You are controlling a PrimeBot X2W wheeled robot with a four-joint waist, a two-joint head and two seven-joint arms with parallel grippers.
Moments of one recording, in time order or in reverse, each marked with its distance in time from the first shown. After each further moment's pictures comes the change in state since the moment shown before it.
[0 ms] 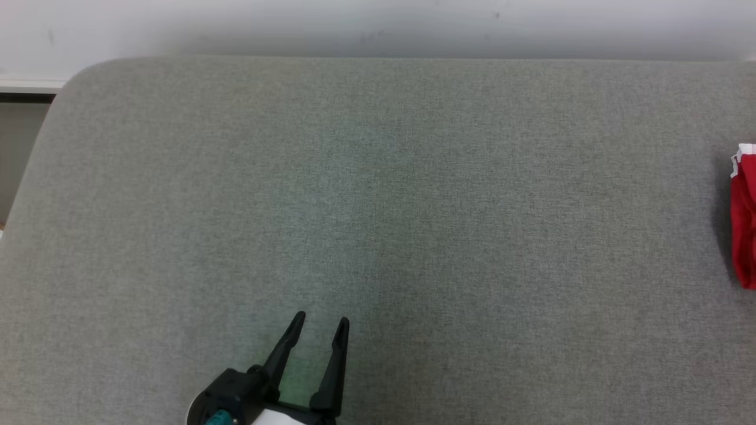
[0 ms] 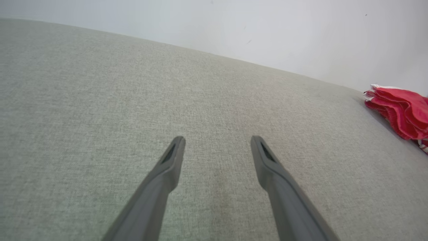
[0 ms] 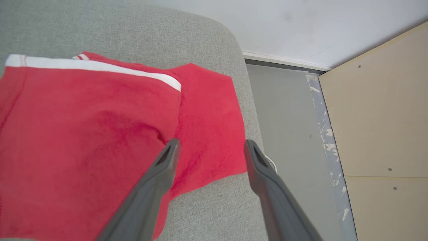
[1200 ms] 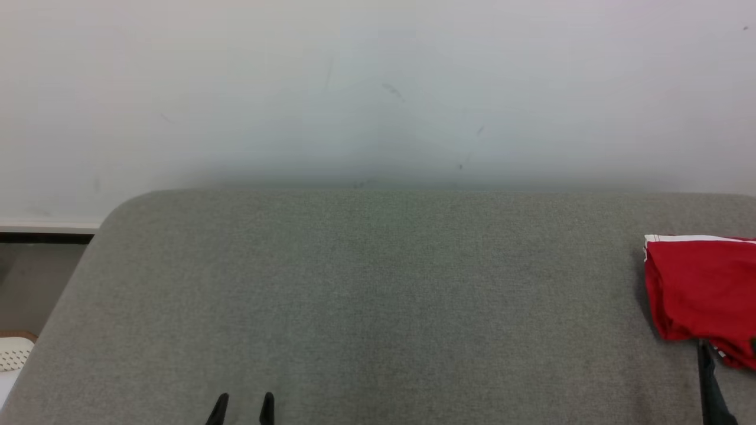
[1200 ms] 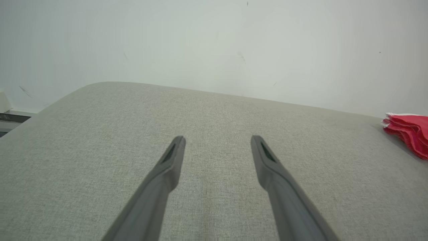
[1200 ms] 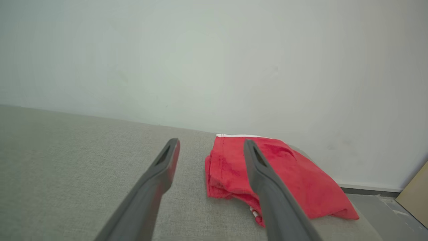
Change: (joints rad) left arm 0.235 0.000 0.198 -0.027 0.090 0.021 0.000; right arm 0.576 0.537 0.000 -0.136 -0.200 0.001 -1.111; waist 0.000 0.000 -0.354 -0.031
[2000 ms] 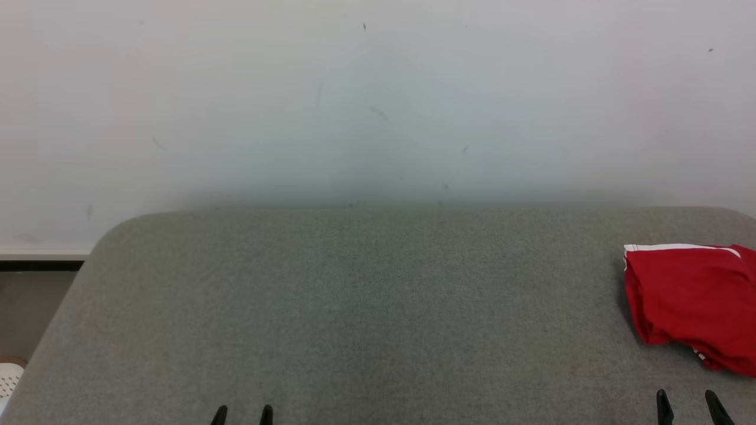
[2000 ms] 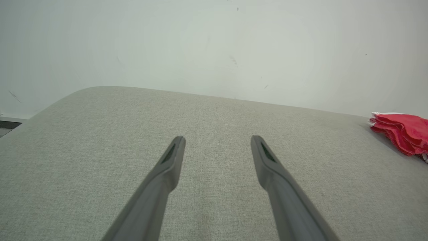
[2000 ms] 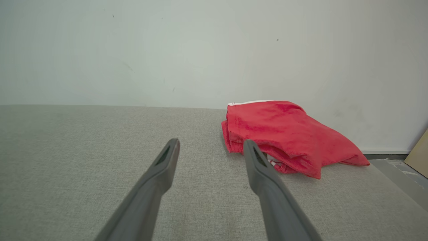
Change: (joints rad) left arm 0.035 0.000 0.016 0.007 0.006 -0.026 0.000; right arm 0.120 0.152 -0.002 0.026 -0.053 0.000 -0.030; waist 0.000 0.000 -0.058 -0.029
